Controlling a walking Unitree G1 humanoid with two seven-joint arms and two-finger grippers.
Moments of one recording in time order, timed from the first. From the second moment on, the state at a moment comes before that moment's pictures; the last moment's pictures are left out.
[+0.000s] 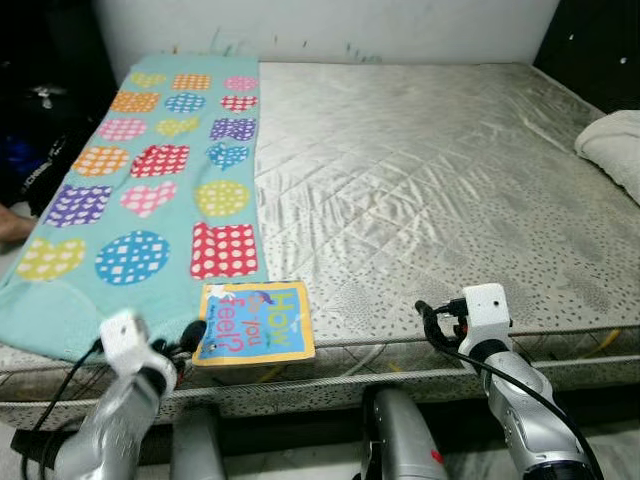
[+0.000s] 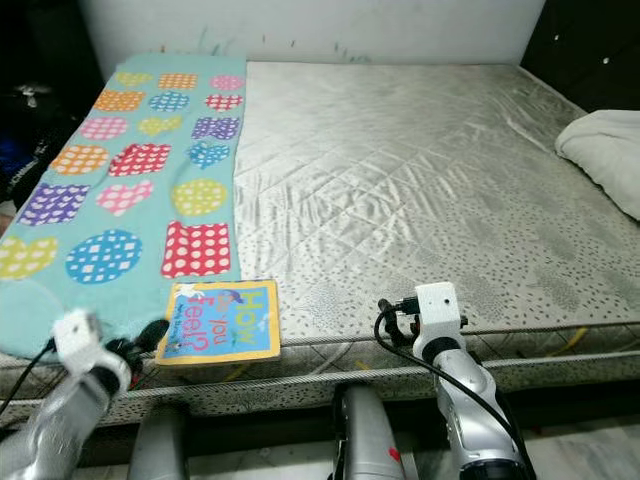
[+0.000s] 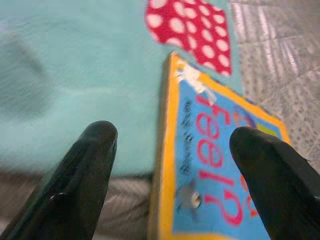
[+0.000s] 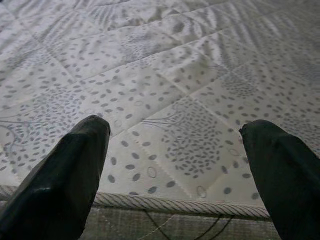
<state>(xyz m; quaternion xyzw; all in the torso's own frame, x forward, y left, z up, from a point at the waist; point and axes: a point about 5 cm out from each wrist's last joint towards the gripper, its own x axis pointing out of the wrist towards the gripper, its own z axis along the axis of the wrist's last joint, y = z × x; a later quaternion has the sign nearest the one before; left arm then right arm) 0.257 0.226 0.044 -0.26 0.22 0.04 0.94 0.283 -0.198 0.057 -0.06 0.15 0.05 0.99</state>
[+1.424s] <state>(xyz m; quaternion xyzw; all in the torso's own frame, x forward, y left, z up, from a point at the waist) 0.267 0.193 0.008 -0.40 0.30 -0.12 0.86 0.287 -0.200 0.061 -0.07 0.13 0.03 0.99</state>
